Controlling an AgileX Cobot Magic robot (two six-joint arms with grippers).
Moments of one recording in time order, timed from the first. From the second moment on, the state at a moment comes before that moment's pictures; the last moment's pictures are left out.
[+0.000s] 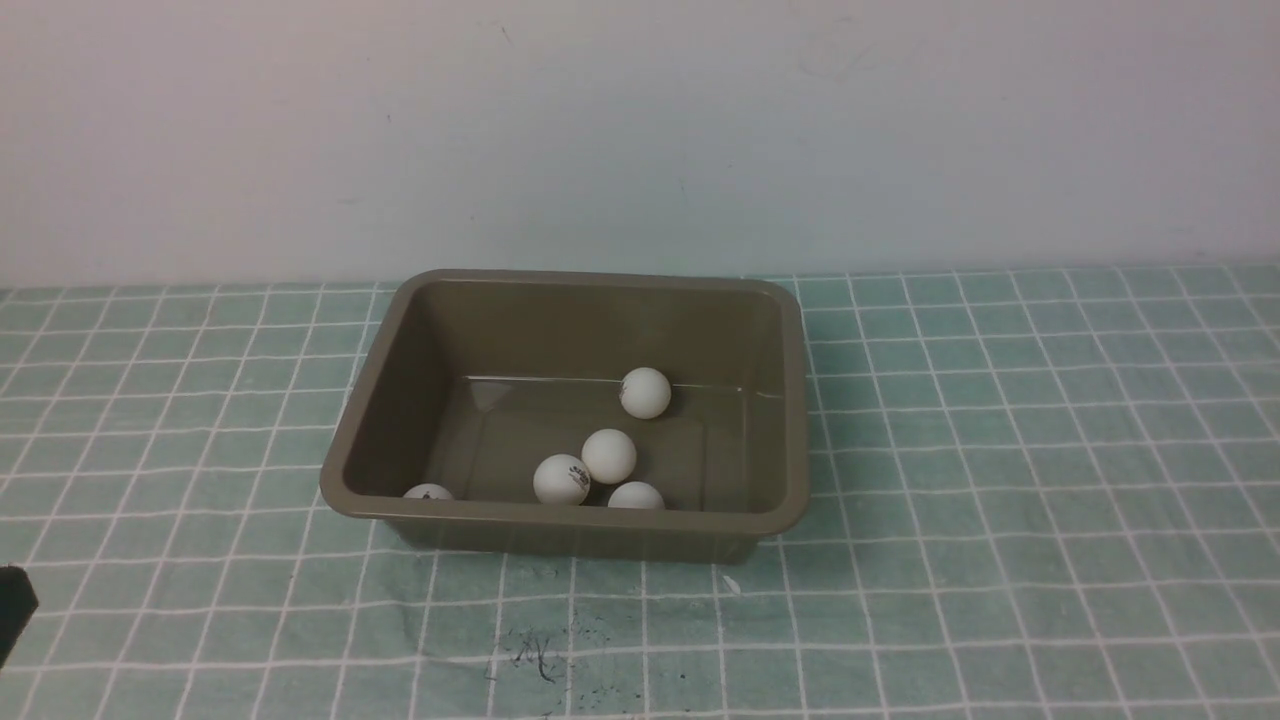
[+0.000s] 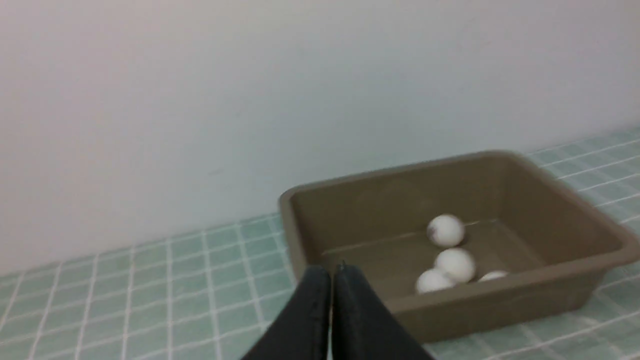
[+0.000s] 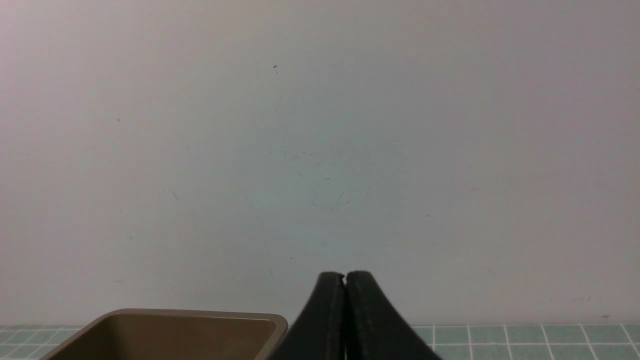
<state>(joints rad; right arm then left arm) 0.38 -0.02 -0.40 -0.47 0.50 0.64 -0.04 0.09 -0.29 -0.40 0.43 0.44</state>
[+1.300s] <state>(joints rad) 0.38 -0.02 -0.40 -0.47 0.50 0.64 -0.04 -0.01 0.03 -0.11 0.37 0.21</state>
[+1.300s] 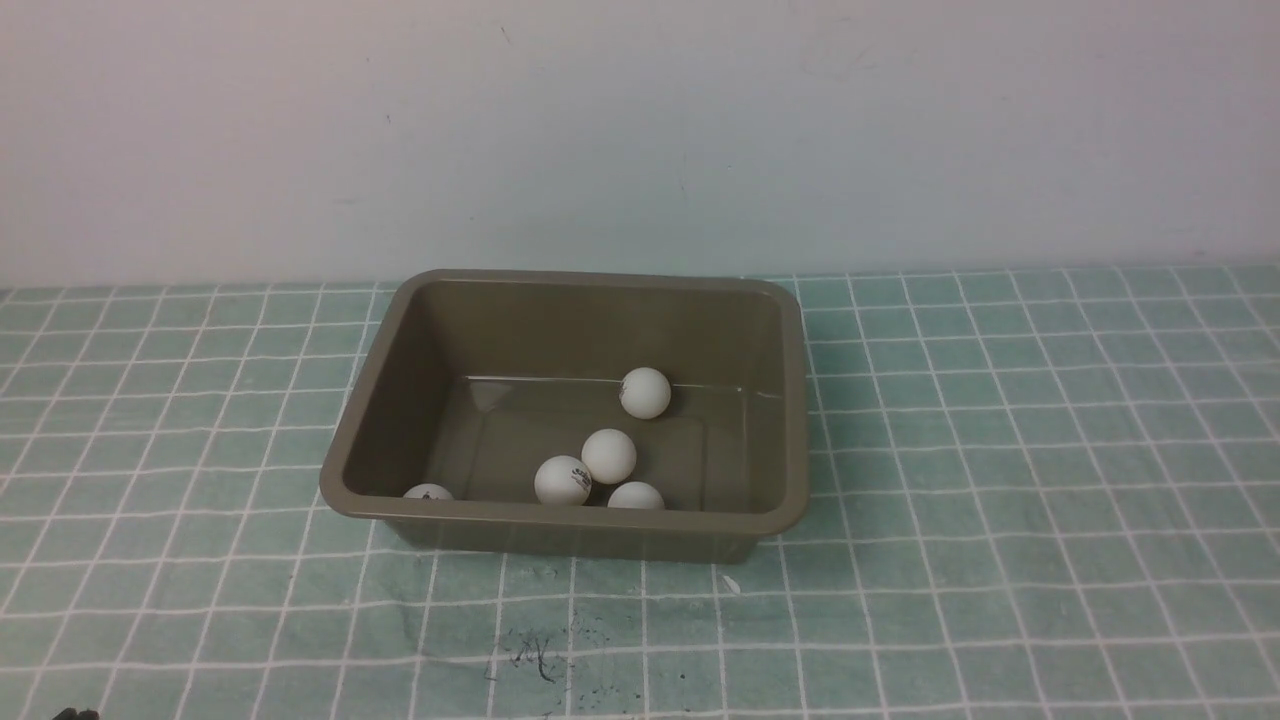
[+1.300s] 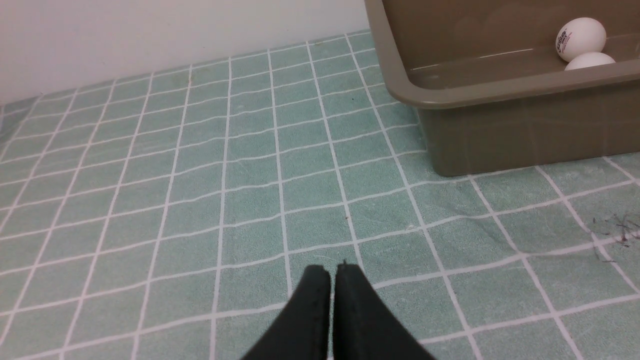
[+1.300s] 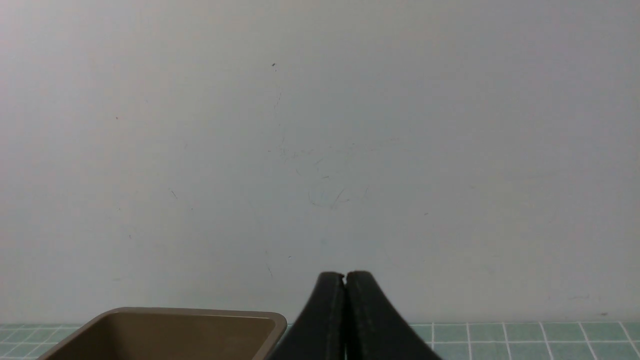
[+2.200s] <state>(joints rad) 0.13 -0.02 -0.05 0.00 0.34 -0.02 -0.04 -0.01 0.03 -0.11 0.37 0.21</state>
